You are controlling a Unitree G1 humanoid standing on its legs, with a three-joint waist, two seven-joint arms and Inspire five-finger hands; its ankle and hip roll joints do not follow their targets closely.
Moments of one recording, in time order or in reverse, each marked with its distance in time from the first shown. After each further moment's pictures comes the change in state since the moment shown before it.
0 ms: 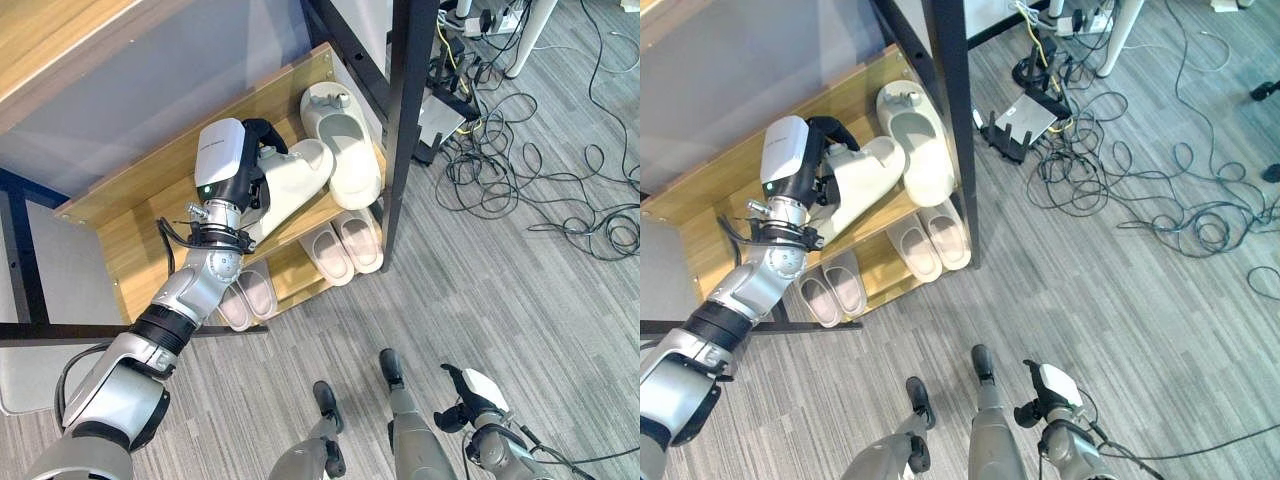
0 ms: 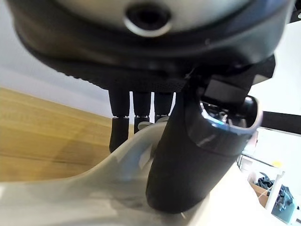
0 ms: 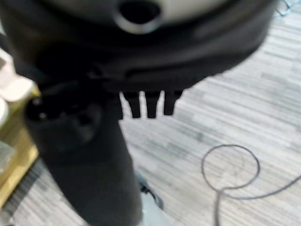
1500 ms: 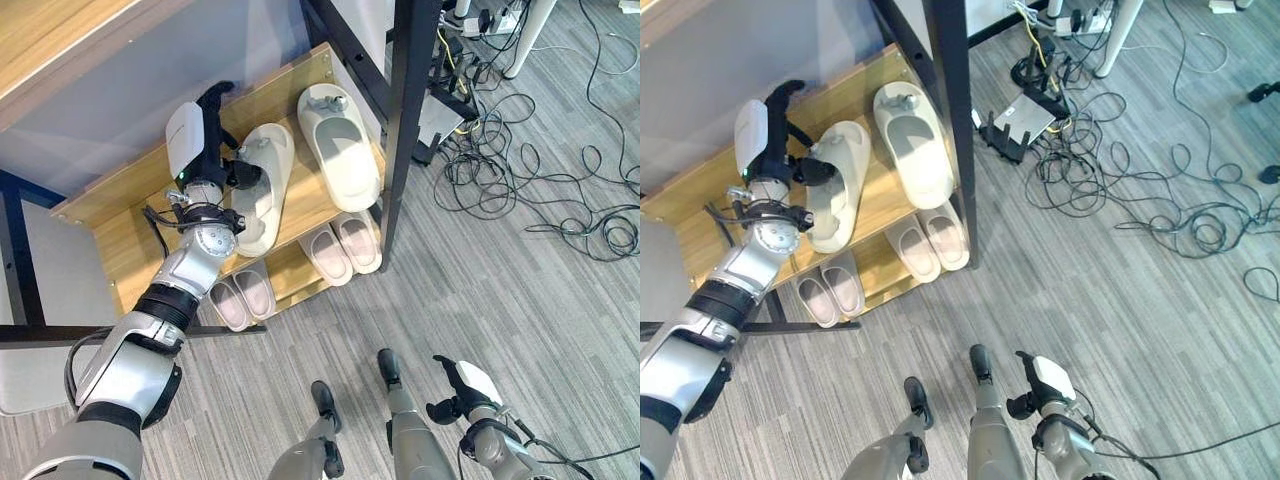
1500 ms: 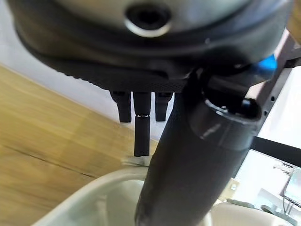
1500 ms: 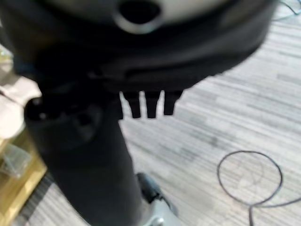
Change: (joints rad) left arm -0.125 -0.045 0.056 0.192 -0.194 0.030 0.036; right arm 0.004 0.000 0.005 -0.072 0.008 -0.002 0.000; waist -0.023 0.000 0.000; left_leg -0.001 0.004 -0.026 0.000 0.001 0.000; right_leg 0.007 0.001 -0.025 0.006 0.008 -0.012
